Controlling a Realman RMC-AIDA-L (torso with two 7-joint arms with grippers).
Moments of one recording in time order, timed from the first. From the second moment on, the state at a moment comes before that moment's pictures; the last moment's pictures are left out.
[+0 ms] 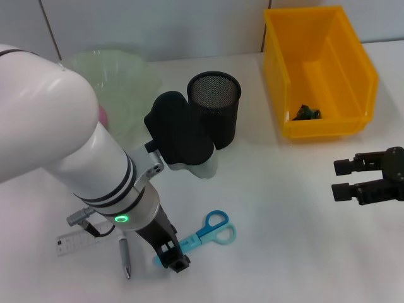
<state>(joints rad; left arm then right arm) -0.71 -2.08 1.95 1.25 2.47 1.38 -2.64 0.45 1.89 -0.68 -0.76 -2.06 -1.85 1.71</state>
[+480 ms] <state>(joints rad) -0.71 -2.08 1.96 1.25 2.47 1.38 -2.63 0.45 1.89 -0.68 -0.76 -2.06 -1.85 1.71</state>
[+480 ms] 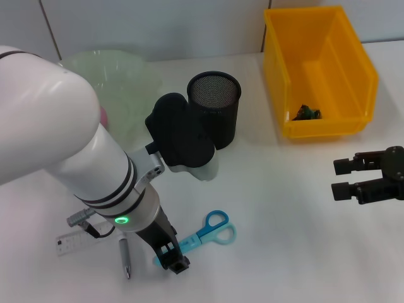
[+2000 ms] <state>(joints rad) -0.72 -2.08 1.98 1.25 2.49 1.41 -2.64 0.46 1.89 -0.68 -0.76 -2.06 -1.84 1.71</state>
